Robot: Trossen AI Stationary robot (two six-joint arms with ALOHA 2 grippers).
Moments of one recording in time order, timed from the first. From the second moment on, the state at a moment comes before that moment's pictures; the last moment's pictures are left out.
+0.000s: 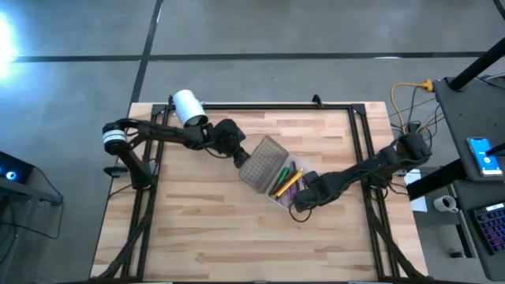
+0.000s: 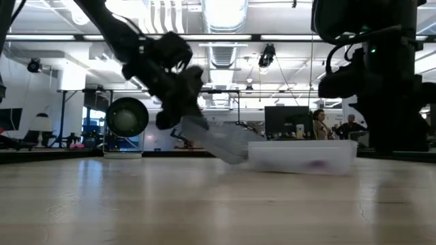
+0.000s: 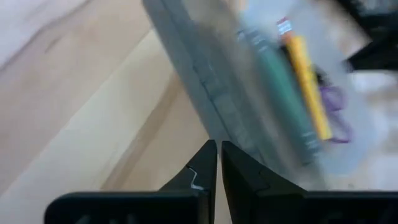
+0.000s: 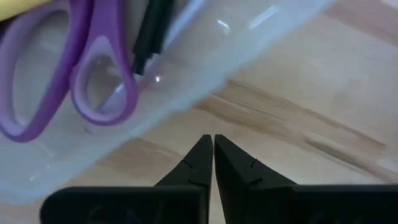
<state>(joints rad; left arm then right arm) 0.34 1.64 0.87 0.03 0.28 -0.41 0.34 1.62 0.93 -0.87 0.10 1.54</state>
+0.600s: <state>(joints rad) 0.21 1.62 1.02 0.03 0.36 -0.41 0.32 1.64 0.93 -0.84 0.12 1.48</state>
